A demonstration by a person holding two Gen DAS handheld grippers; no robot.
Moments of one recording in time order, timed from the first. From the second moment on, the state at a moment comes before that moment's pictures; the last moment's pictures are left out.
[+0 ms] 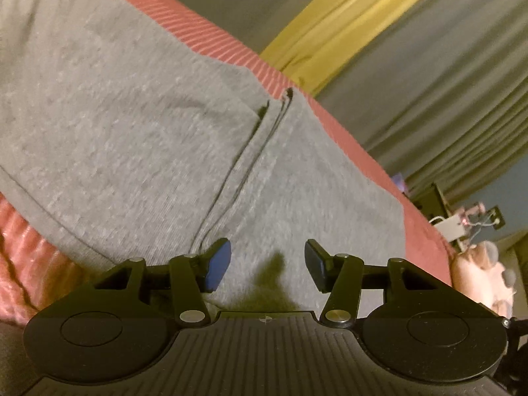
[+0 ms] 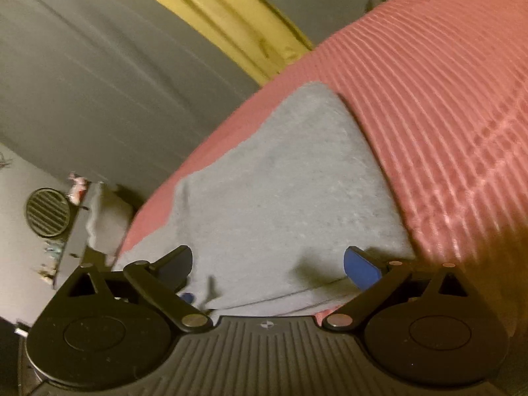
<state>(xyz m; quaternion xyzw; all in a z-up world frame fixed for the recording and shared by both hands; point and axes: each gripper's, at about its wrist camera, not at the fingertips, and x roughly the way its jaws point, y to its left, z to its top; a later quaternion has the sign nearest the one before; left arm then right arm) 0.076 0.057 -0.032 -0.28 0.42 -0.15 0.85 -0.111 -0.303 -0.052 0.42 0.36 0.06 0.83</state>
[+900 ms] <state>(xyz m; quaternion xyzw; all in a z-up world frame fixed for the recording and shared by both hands) 0.070 0.305 -0.070 -0.61 0.27 -0.03 0.74 -0.067 -0.281 -0.101 0.23 0.43 -0.06 0.87</state>
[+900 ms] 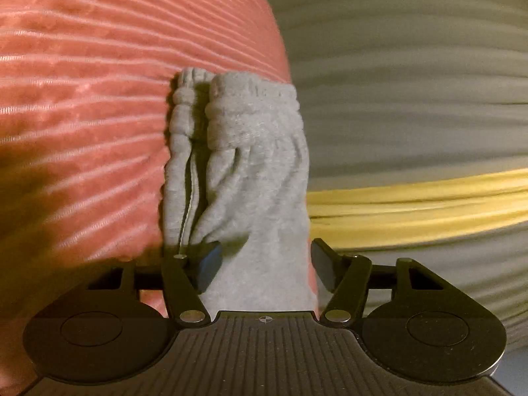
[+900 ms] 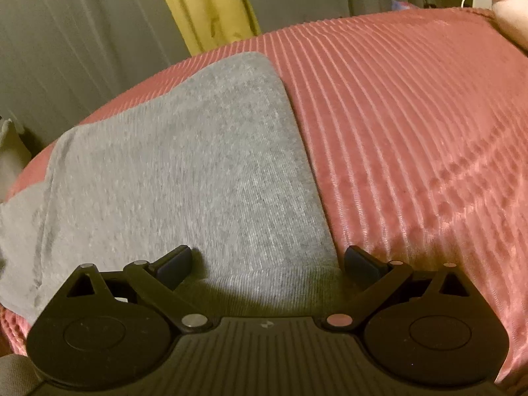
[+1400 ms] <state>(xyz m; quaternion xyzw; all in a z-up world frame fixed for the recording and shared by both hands) 0.062 0.324 -0.090 -0.61 0.29 -0.01 0.74 -0.066 -0.280 -0.103 0.23 0.43 -0.06 0.87</state>
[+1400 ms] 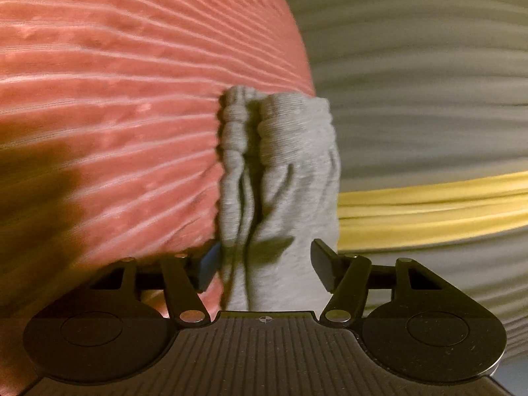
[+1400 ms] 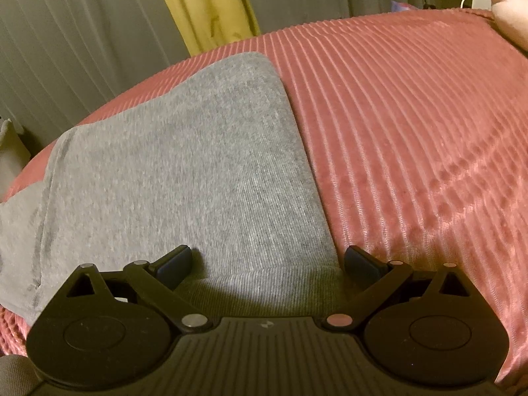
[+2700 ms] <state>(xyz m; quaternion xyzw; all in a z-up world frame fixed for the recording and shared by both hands) 0.094 0.110 0.119 -0.18 0.13 -0.23 0.95 -0.086 -0.313 -0.092 0.34 0.36 -0.09 0.86</state>
